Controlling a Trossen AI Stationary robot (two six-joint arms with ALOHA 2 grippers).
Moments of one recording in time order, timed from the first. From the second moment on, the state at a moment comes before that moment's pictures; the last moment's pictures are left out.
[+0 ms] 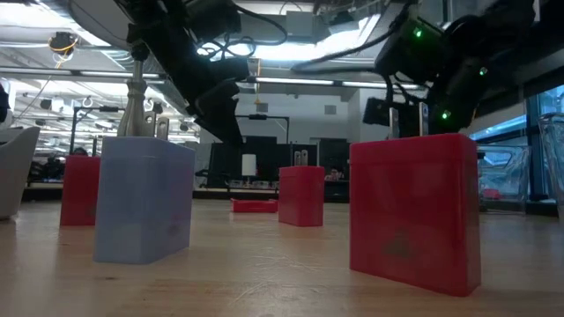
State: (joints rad) left arm 0.12 1.48 0.87 -0.28 -0.37 -0.17; right arm 0.15 1.62 0.68 -0.11 0.33 0.22
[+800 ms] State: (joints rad) left arm 0.12 1.48 0.87 -0.28 -0.37 -0.17; right arm 0.14 1.64 0.68 -0.10 0.24 0.26
